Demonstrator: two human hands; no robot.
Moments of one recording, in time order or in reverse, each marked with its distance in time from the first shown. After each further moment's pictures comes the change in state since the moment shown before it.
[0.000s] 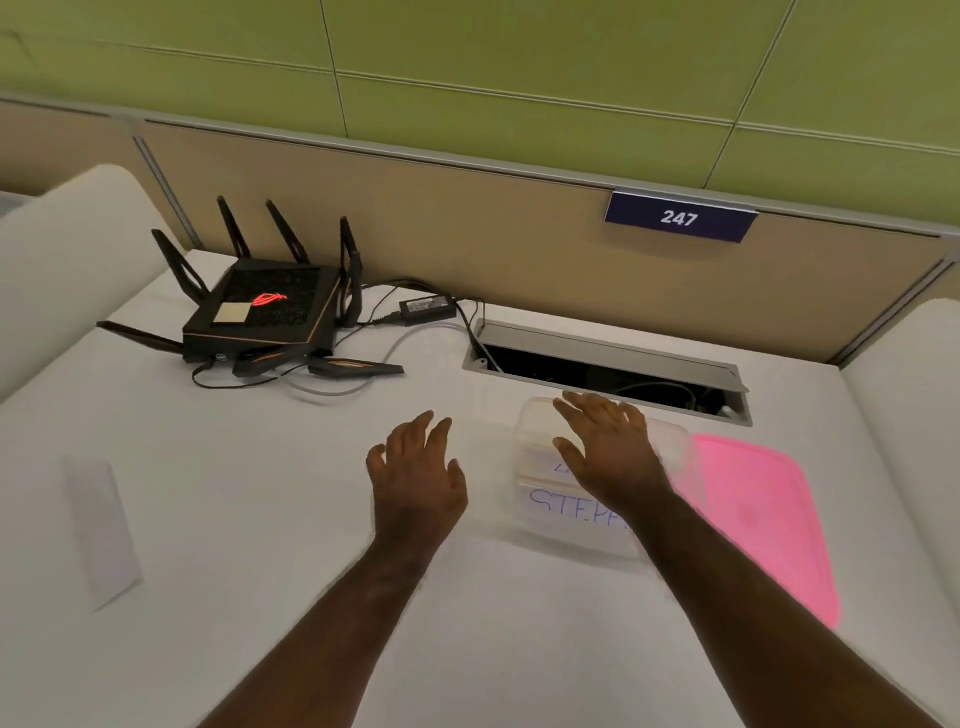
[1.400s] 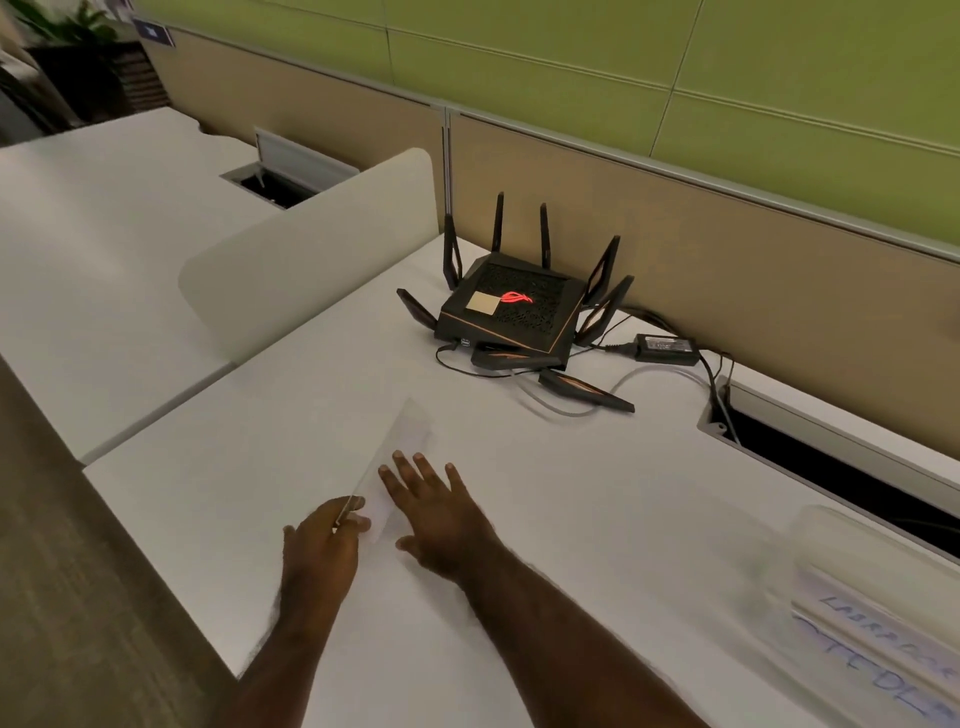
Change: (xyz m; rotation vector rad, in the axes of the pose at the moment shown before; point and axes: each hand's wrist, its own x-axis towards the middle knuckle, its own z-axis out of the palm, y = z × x) left_hand -0.096 -0.307 -0.070 -0.580 0.119 -0.885; right_hand 0.059 -0.422 0.134 0.207 -0.379 -0.748
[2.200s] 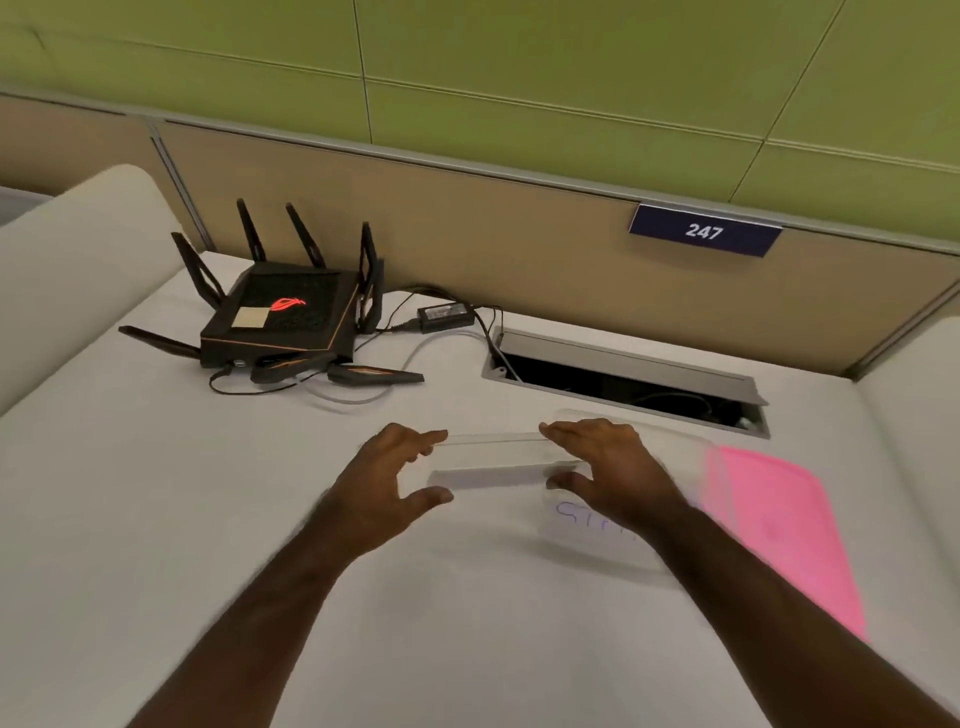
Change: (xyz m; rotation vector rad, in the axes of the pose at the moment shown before) left_hand -0.091 0.181 0.136 0.201 -0.694 0.876; right_hand -0.341 0.192 -0.135 -0.039 0.410 0.538
